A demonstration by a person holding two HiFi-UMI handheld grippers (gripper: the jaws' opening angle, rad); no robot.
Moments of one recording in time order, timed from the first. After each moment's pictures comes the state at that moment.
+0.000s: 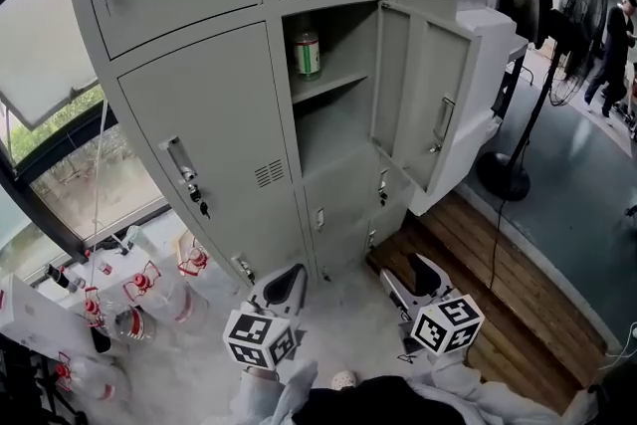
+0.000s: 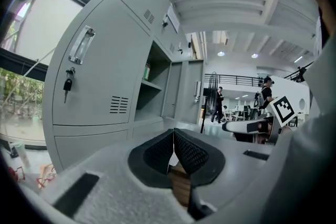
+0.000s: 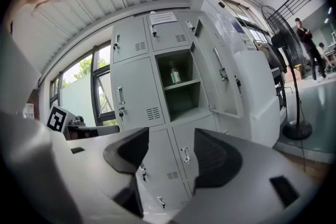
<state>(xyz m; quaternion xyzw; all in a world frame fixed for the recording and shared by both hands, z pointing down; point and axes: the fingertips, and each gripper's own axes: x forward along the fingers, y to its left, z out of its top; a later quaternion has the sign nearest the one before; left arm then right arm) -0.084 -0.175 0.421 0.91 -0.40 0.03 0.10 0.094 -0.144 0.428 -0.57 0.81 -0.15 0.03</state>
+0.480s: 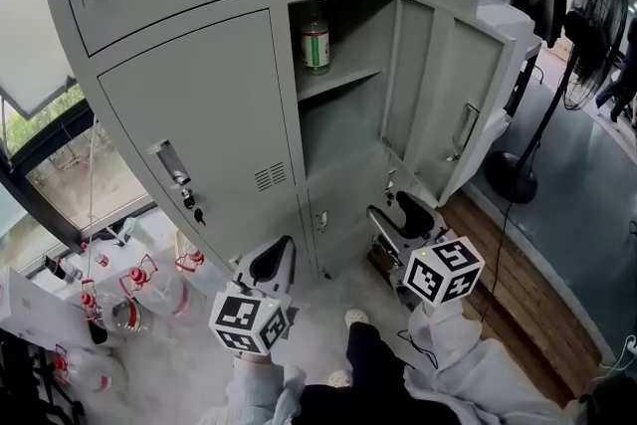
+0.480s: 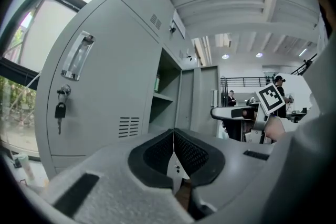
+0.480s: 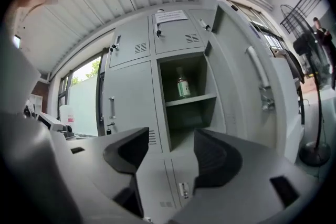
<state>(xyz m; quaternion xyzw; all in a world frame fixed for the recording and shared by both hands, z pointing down) -0.095 -0.249 0.382 0.90 -0.44 0.00 0.06 0.079 -0.273 0.353 -0.54 0.84 -0.08 0.05</state>
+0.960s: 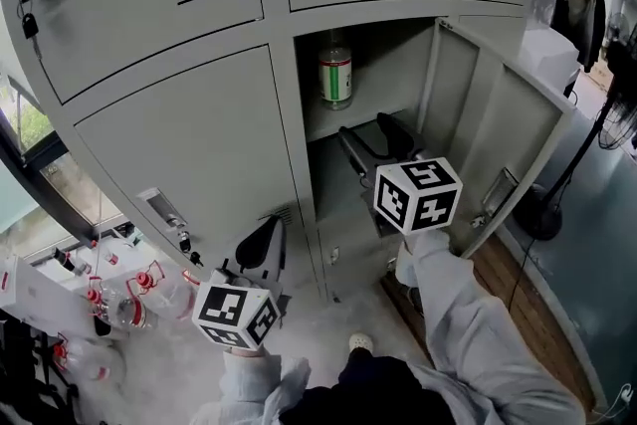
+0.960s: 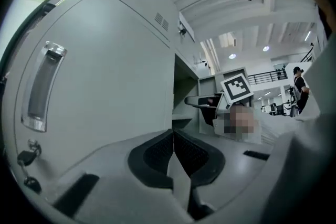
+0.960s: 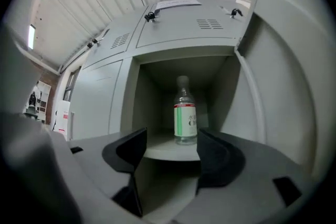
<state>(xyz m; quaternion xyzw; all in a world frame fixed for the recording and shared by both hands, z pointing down) -0.093 -0.358 0.308 0.86 -0.51 -0.02 0.00 0.050 -0.480 0.236 -0.50 0.86 0.01 0.05</state>
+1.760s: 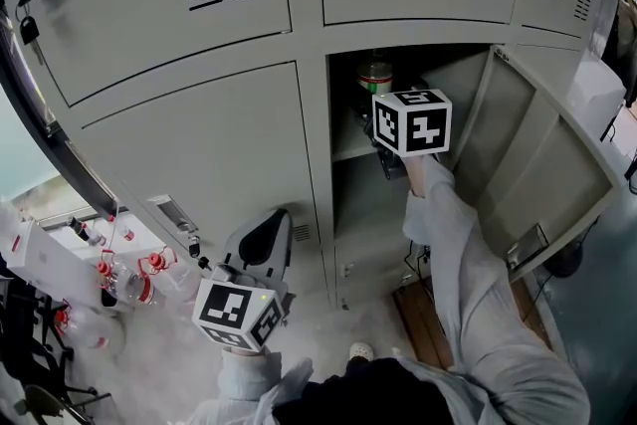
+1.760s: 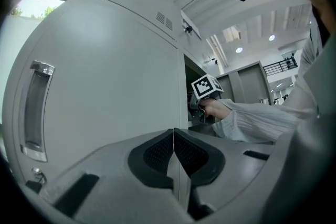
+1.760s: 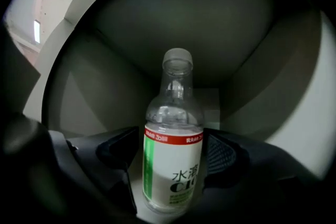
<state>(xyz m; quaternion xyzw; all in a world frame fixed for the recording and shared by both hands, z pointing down) -0.106 -0.394 0.284 0.83 -0.56 -0.01 -0.02 0.005 -0.625 0.192 -0.46 0.89 0.03 0.00</state>
